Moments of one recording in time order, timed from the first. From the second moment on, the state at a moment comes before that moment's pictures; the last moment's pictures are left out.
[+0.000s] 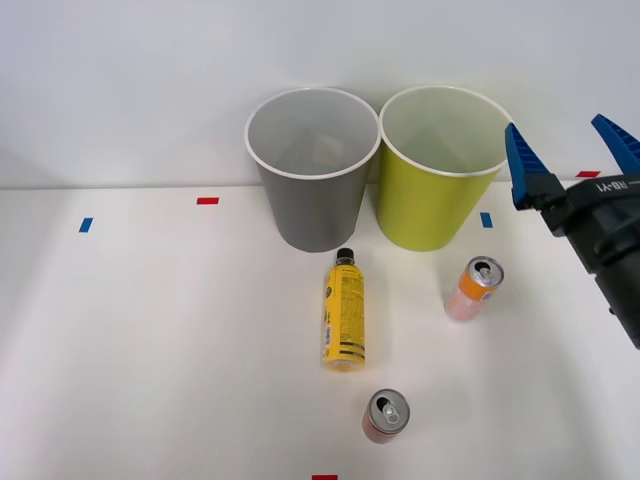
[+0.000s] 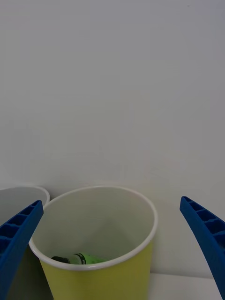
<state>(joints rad) 0.26 -0.43 -0.08 -2.34 -0.72 0.20 1.74</state>
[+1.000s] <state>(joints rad) 0.85 -0.44 -0.06 -2.41 -0.73 -0.02 1.76</state>
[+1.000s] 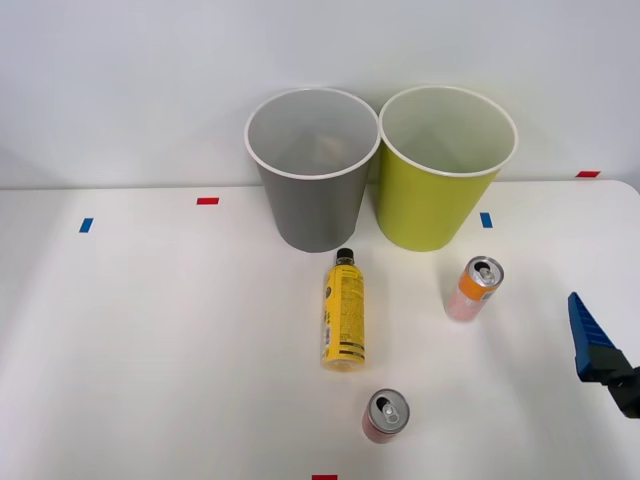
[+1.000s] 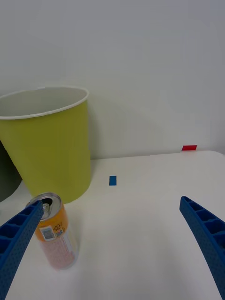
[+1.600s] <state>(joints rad) 0.91 -0.29 -0.02 -2.40 -0.68 -0.02 1.81</state>
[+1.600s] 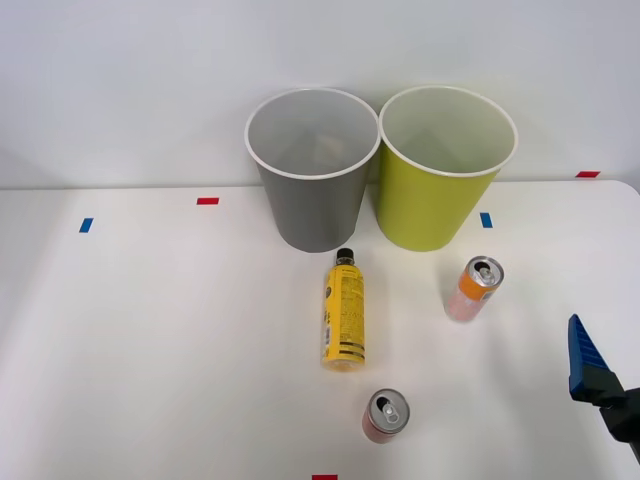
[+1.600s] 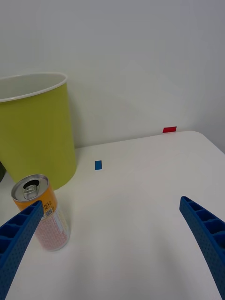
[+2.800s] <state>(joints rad) 0.89 -0.31 0.12 -1.91 -0.16 -0.57 1.50</state>
